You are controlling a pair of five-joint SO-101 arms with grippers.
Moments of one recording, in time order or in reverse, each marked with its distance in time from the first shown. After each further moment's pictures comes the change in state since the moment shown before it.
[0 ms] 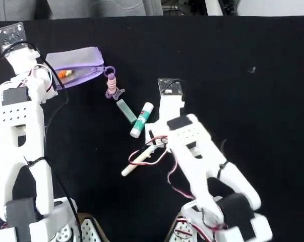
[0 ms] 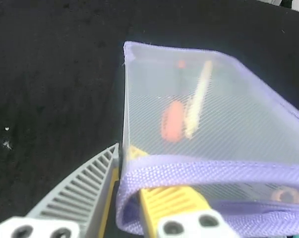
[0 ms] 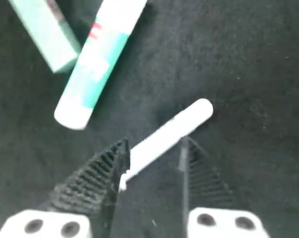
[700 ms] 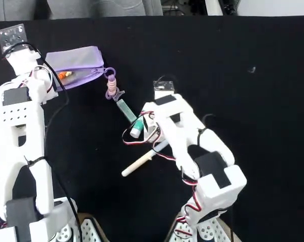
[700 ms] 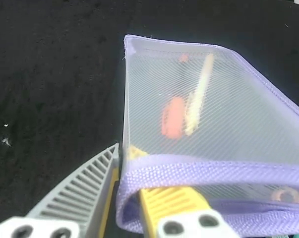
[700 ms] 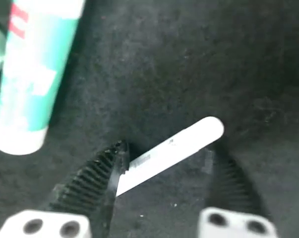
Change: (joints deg) left arm 0.0 0.0 0.2 0.0 0.0; right arm 0.4 26.6 -22.1 16.4 -0.9
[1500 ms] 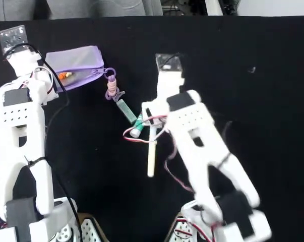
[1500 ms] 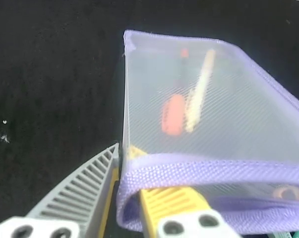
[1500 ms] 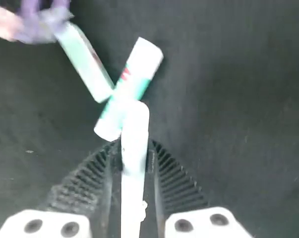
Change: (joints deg) left arm 0.0 0.0 1.1 0.0 0.0; right arm -0.4 -28.6 -0.2 2.3 3.6
